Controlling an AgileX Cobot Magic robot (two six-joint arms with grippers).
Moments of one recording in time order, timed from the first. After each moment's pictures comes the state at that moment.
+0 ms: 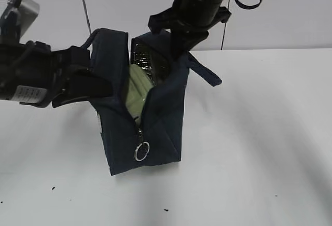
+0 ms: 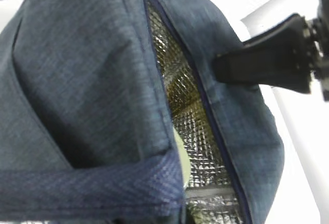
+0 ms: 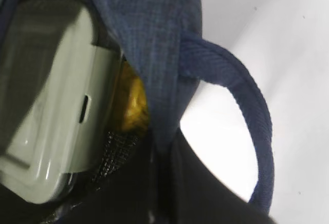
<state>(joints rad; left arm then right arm) -0.35 1.35 -0.78 -1.25 0.58 0.76 0.41 2.05 -2.00 0.17 1.26 -0.09</state>
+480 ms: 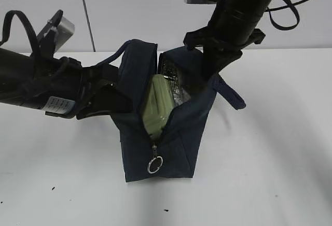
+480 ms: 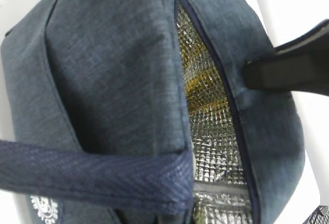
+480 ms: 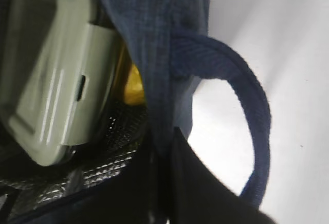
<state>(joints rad) -0.40 1.48 -0.82 -1.26 0.60 0.76 0.31 1.95 -1.77 0.25 1.25 -0.14</state>
